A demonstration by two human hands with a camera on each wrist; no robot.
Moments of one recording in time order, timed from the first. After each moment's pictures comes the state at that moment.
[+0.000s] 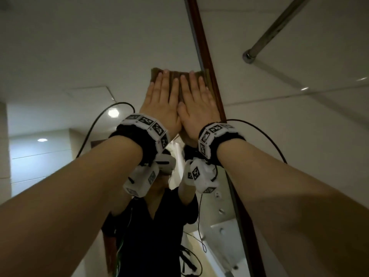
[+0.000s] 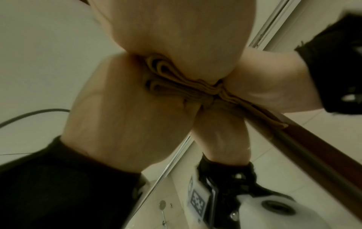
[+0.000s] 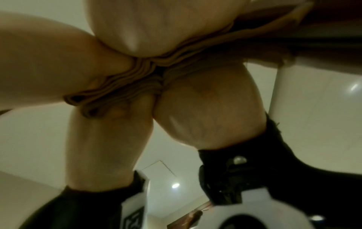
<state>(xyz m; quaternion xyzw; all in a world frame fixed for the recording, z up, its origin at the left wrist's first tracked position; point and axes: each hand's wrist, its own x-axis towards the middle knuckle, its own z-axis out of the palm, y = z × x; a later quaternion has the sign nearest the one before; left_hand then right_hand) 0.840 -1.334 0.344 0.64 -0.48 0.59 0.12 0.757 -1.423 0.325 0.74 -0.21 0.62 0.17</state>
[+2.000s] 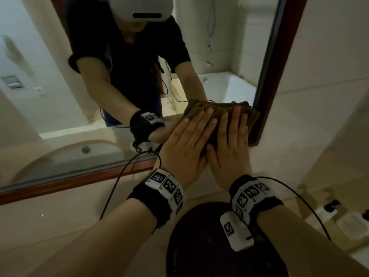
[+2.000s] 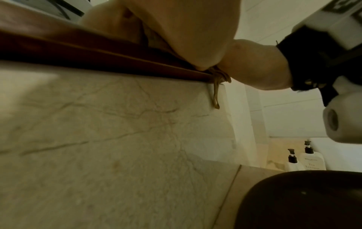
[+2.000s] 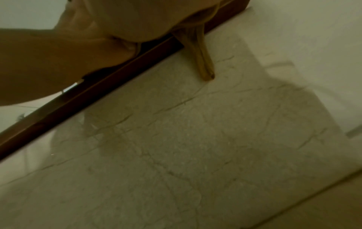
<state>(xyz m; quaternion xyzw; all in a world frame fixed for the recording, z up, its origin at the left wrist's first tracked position) 0.842 -1.271 -0.298 0.68 -0.62 0.39 0.08 0.733 -1.366 -0.333 0.86 -0.30 0.42 0.03</state>
